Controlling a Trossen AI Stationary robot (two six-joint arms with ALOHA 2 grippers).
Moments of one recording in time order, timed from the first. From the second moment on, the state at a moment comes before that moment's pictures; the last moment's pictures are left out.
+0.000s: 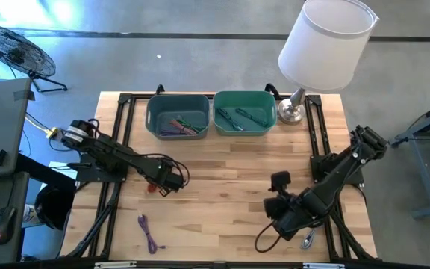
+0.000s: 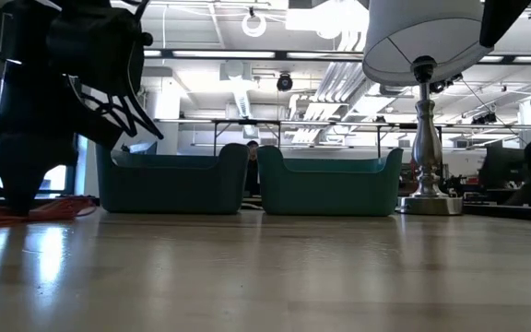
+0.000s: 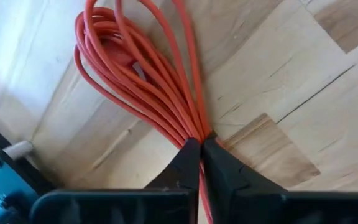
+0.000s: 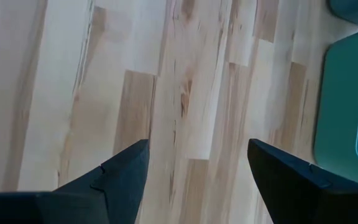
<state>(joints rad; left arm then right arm) -0.29 1.62 0.81 -1.00 -0.15 -1.09 0.75 1.61 1.38 -1.24 0.48 0.53</state>
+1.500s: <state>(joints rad) 0.45 1.53 1.64 -1.30 -0.40 0.44 0.87 1.61 1.38 -1.34 0.82 1.08</state>
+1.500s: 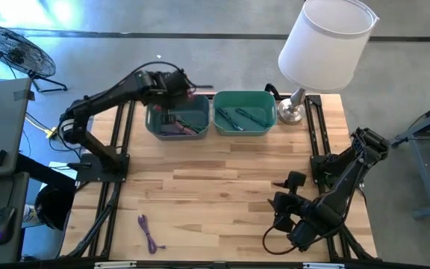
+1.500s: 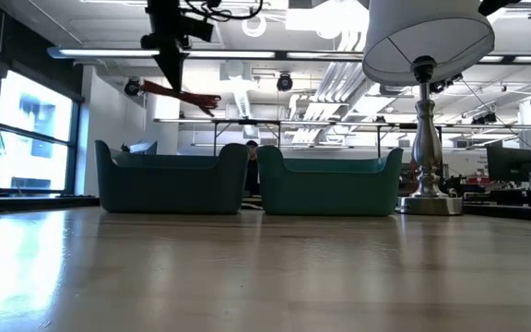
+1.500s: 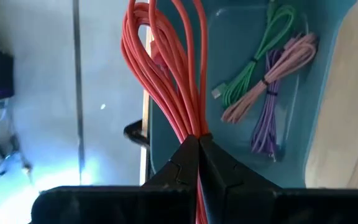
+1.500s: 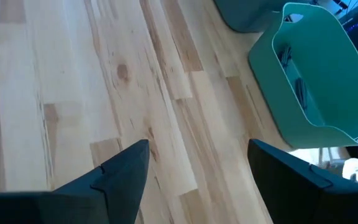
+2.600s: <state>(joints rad) 0.54 1.77 1.64 -1.32 -0.16 0.58 0.89 1.62 1.38 -1.31 0.75 1.12</state>
